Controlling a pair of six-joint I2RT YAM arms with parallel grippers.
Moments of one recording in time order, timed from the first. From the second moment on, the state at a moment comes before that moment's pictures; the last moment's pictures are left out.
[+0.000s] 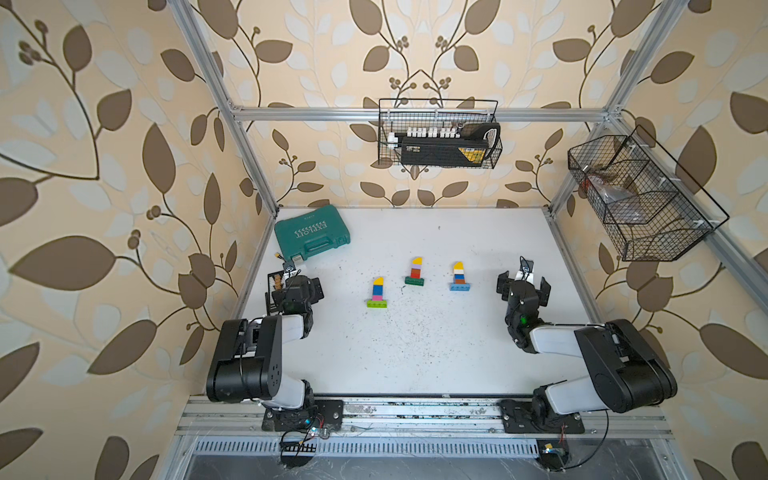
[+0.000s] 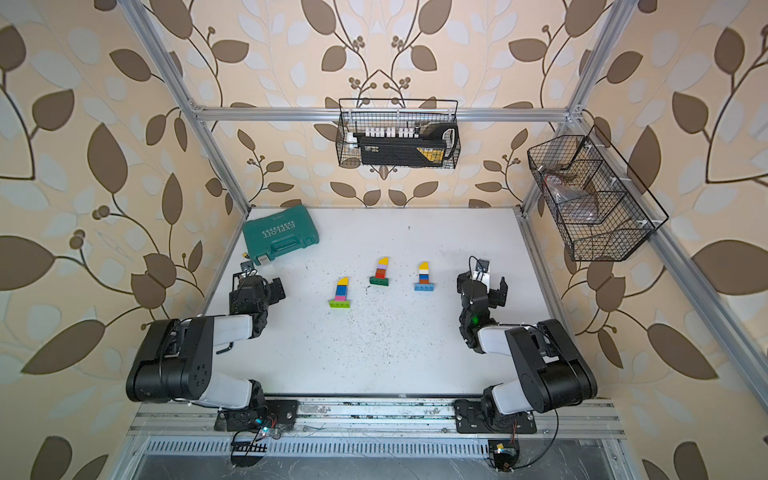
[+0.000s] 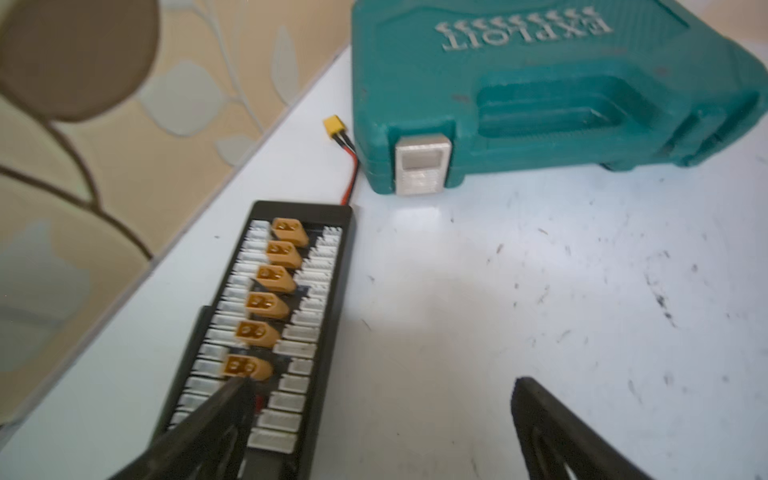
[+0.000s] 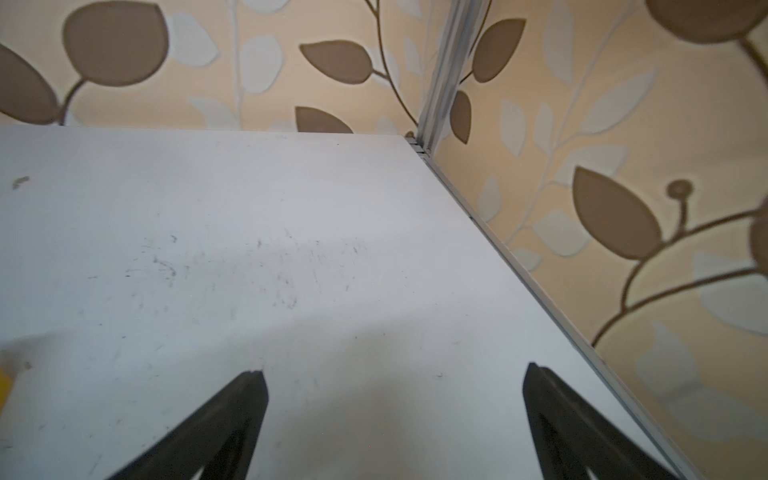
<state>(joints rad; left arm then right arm) 0.05 1.50 0.39 0.52 -0.26 -0.14 0.18 1.46 0.34 0.80 0.64 0.02</state>
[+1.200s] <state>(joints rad) 0.02 1.50 0.36 0.71 -0.15 -0.06 0.09 1.51 0.35 0.82 0.35 0.03</state>
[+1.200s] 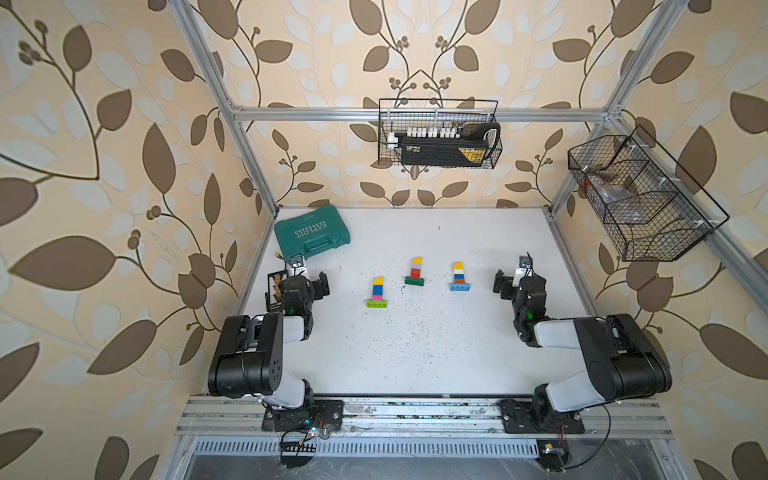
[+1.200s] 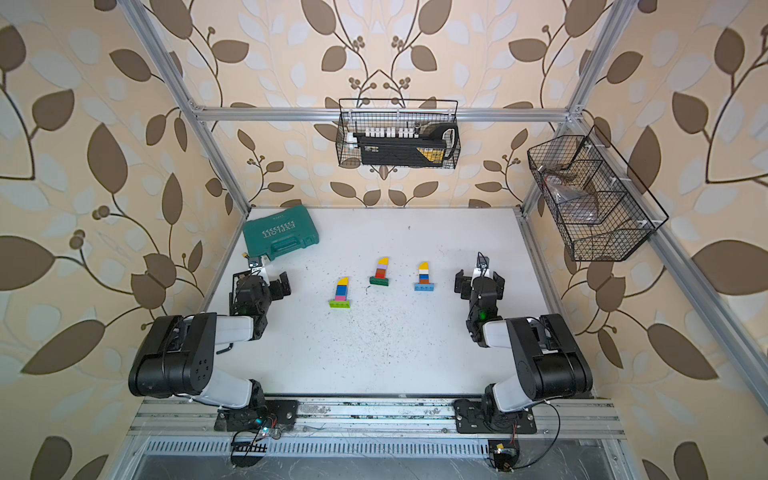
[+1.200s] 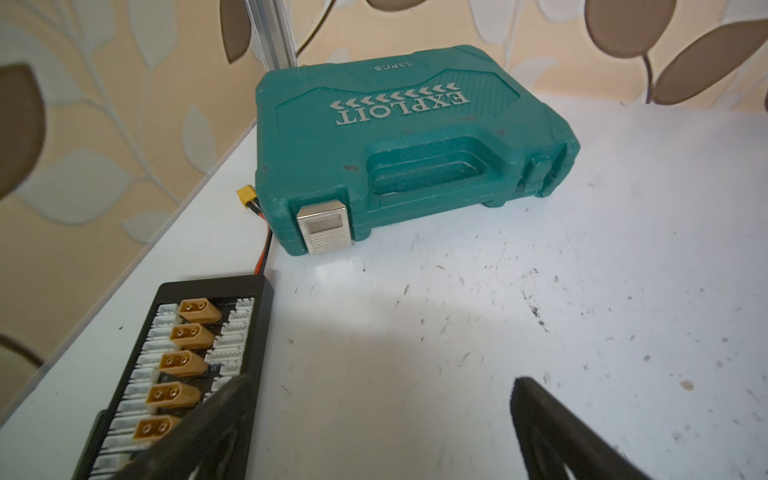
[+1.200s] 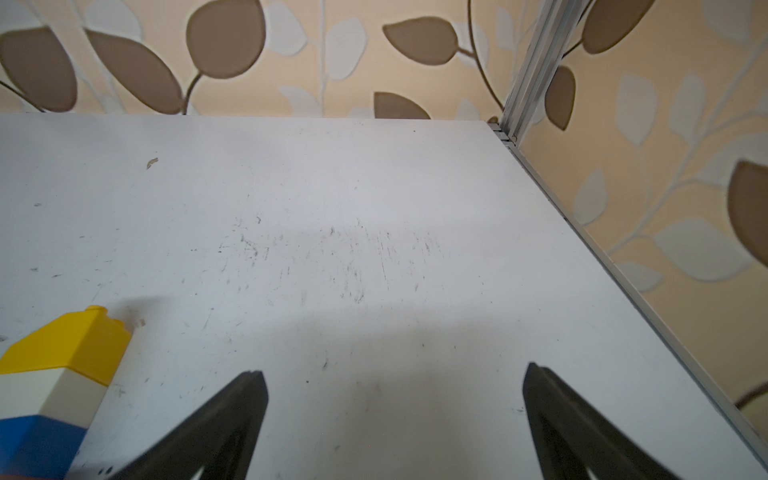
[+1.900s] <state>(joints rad) 0.06 1.51 0.38 0.72 -0.18 -0.09 0.09 1.51 0.35 0.82 0.34 0.03</state>
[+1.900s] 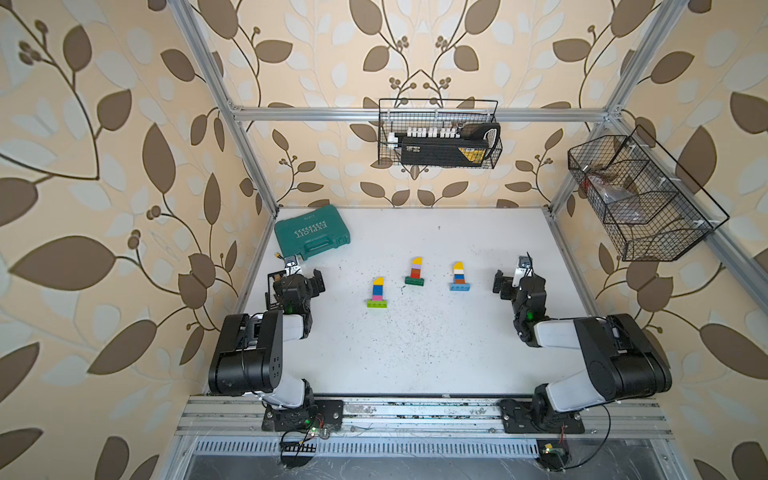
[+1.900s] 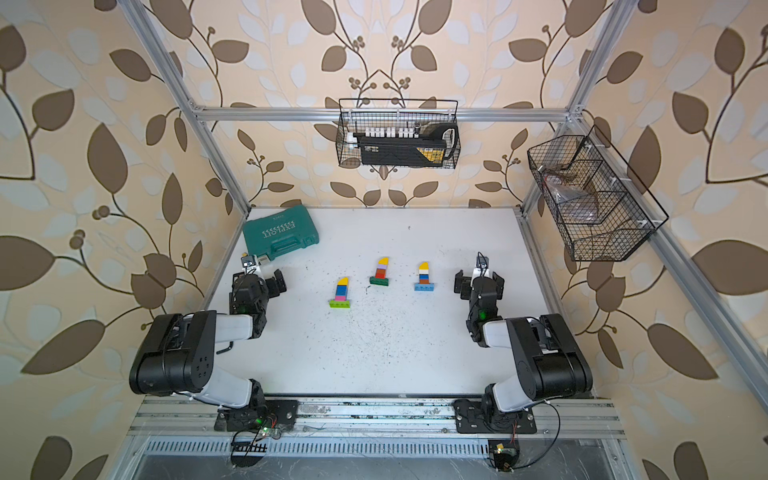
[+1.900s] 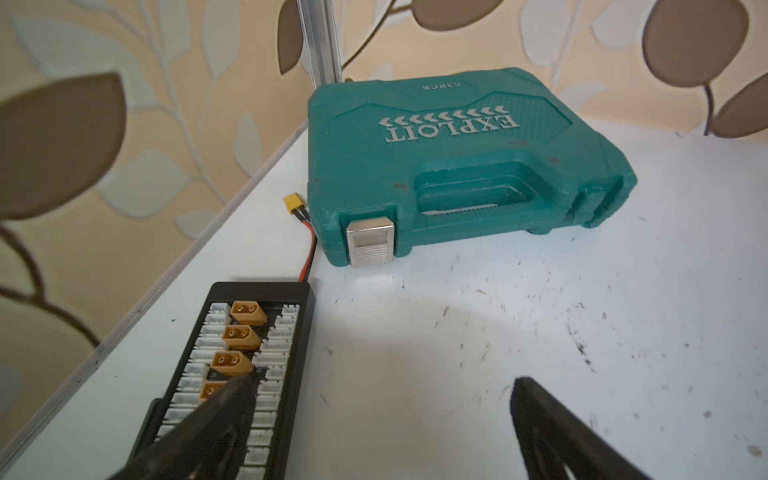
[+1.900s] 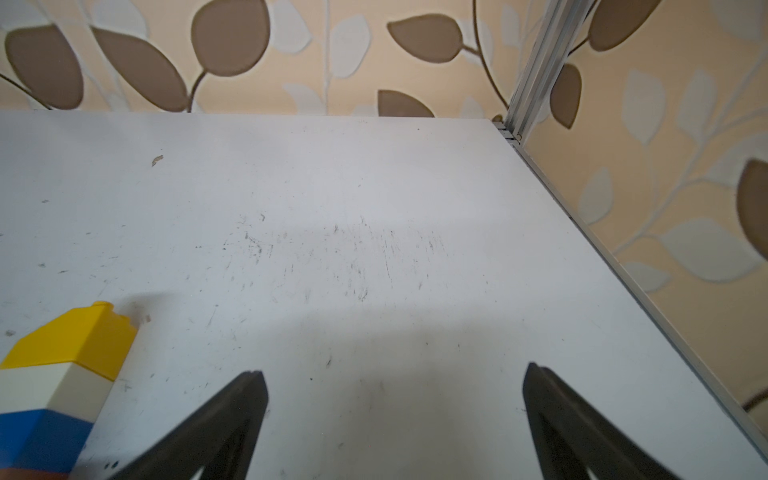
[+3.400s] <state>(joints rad) 0.05 1.52 0.35 0.67 -0.06 -0.06 0.09 1.51 0.35 0.82 0.34 0.03</state>
